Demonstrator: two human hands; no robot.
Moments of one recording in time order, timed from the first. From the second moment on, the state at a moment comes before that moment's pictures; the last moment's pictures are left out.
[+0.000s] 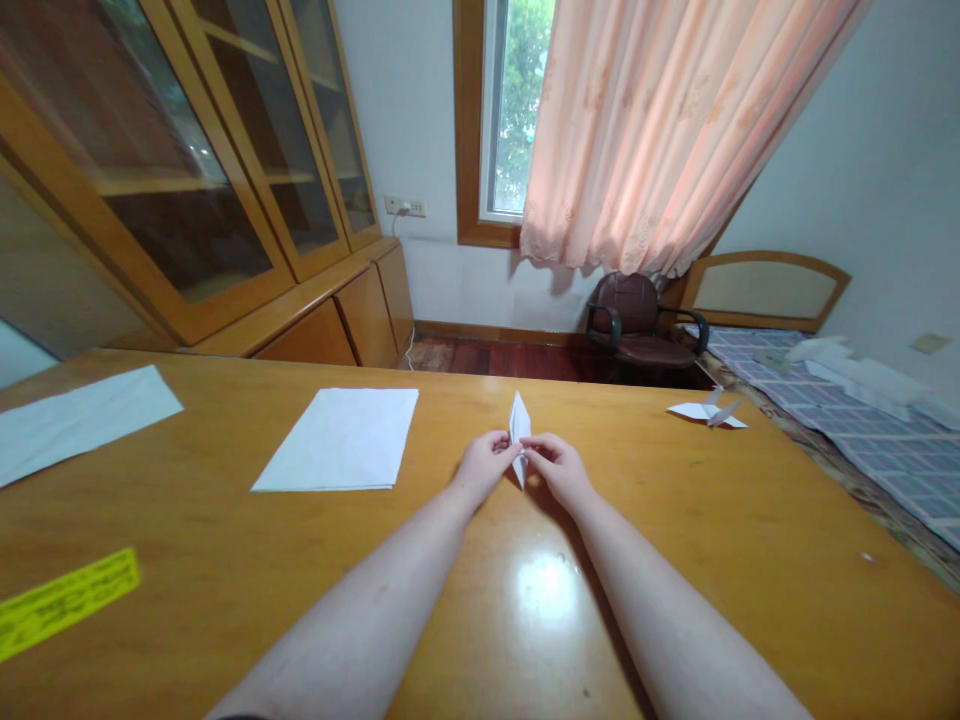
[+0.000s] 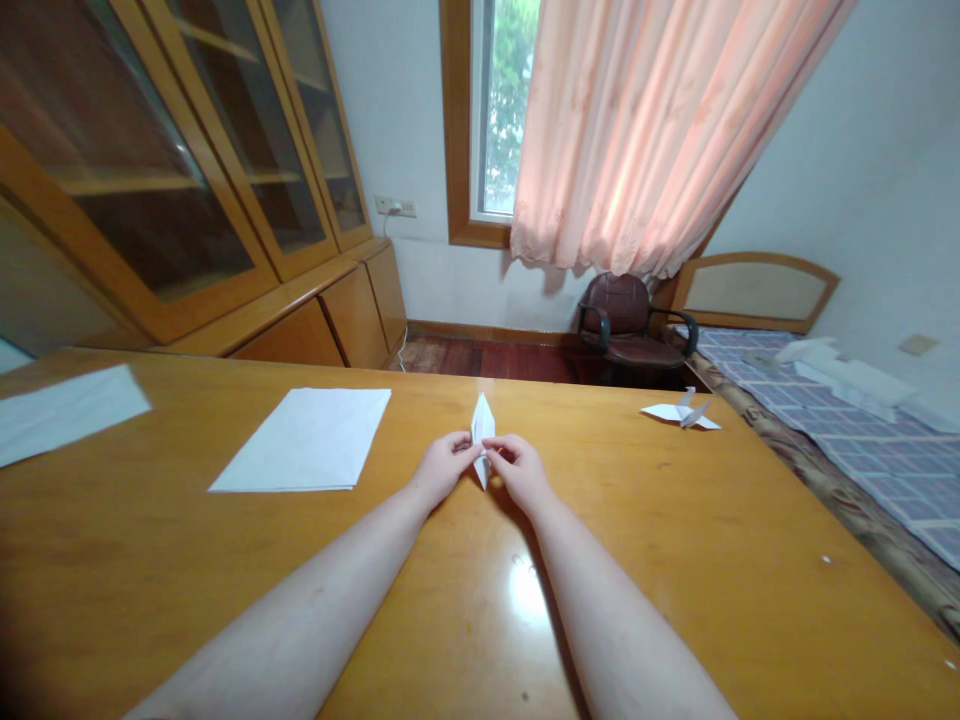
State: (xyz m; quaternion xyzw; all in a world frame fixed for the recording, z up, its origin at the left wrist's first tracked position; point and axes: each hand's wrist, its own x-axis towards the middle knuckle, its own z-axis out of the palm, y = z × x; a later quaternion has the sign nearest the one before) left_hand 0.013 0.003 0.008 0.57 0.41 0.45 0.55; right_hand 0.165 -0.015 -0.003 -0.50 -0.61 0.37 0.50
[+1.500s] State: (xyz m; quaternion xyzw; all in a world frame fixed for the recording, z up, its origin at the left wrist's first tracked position) left_hand 0.016 0.004 0.000 0.50 0.42 0.49 0.58; right_hand 0.164 -0.016 0.003 -0.48 -0.42 0.54 0.55
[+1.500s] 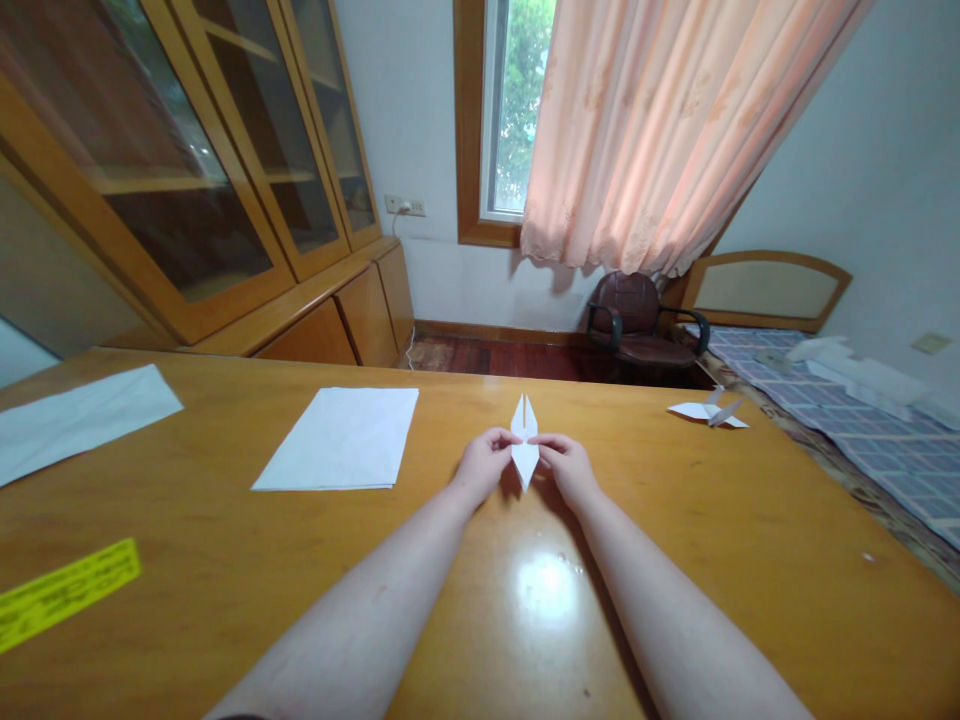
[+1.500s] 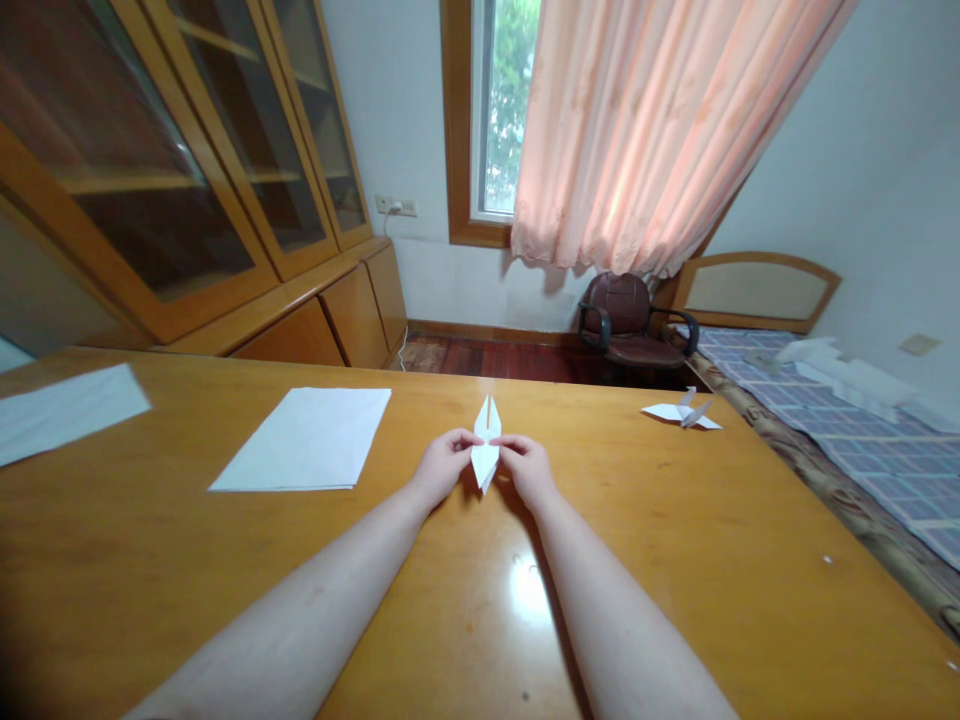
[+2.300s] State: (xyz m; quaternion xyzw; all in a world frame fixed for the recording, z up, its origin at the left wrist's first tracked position) left_hand 0.012 0.008 -0.005 0.57 0.48 0.45 0.49; right_hand 0.163 -0.012 0.002 -0.47 -0.44 0.51 0.57
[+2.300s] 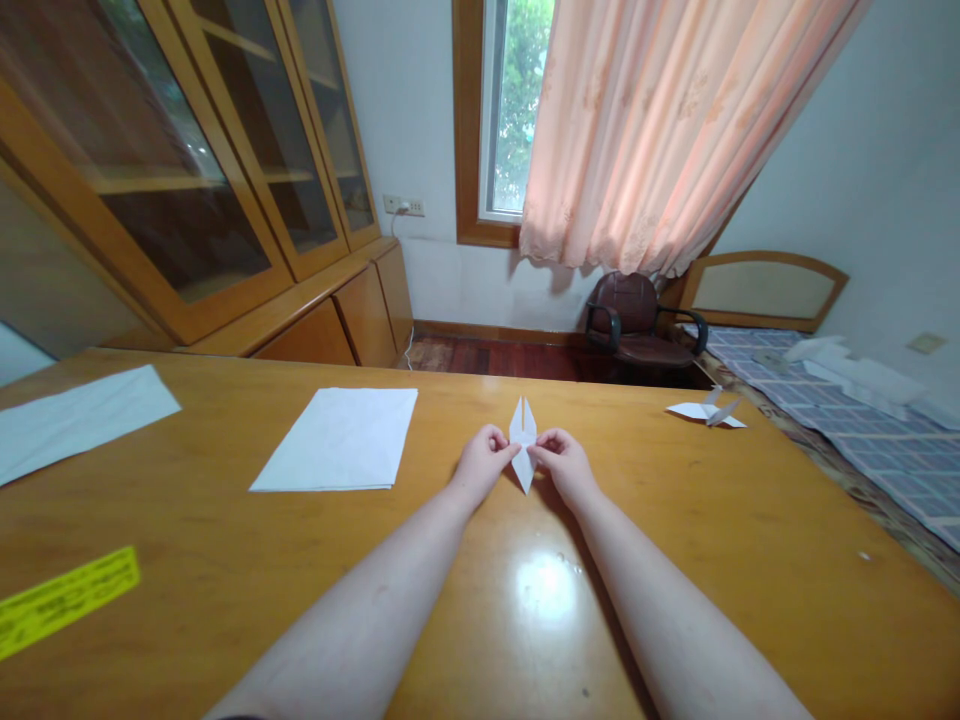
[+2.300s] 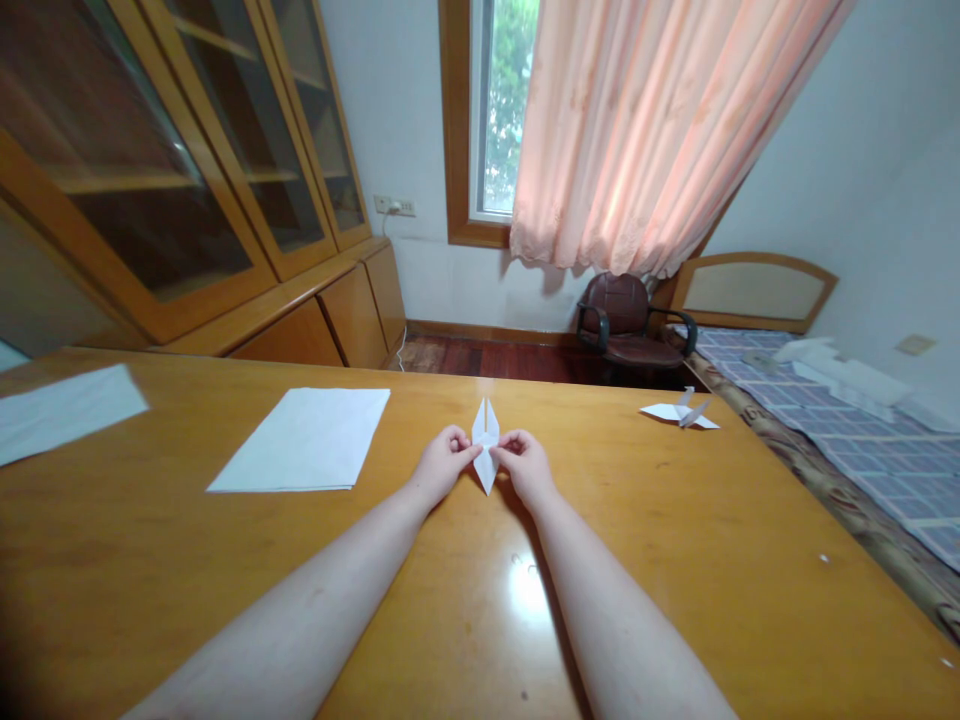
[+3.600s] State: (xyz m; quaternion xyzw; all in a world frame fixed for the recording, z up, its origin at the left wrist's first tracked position) left_hand 0.012 0.013 -0.010 0.44 0.45 0.48 0.61; right_hand 0.160 -0.015 -0.003 -0.48 -0.49 0.57 0.45
